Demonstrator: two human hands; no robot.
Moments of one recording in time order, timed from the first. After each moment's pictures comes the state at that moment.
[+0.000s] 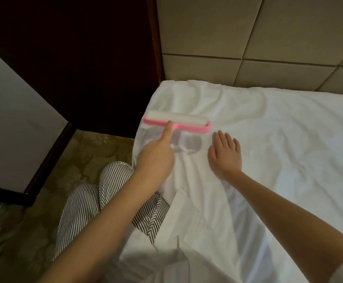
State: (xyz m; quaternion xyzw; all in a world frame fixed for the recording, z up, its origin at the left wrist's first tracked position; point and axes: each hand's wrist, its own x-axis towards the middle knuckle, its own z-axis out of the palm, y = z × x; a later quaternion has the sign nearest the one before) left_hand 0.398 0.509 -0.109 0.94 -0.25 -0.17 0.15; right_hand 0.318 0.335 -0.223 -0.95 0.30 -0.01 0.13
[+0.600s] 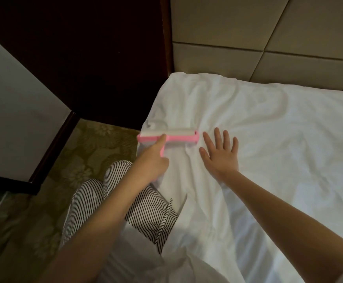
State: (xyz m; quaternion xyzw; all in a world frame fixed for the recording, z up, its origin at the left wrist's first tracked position) left_hand 0.440 0.525 -0.147 0.91 -0.16 -0.31 0.22; right_hand 0.355 0.345 -0.236 -0.96 0.23 0.12 0.08
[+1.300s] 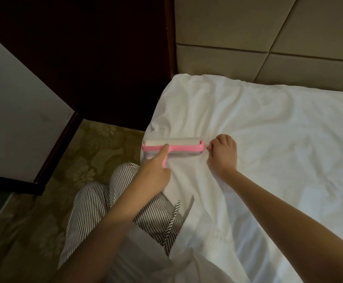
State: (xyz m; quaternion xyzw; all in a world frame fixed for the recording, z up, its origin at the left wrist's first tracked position) left_hand 0.434 0.540 -0.150 0.91 -0.16 -0.32 0.21; right_hand 0.377 0.347 -0.239 -0.95 0.27 -0.08 0.17
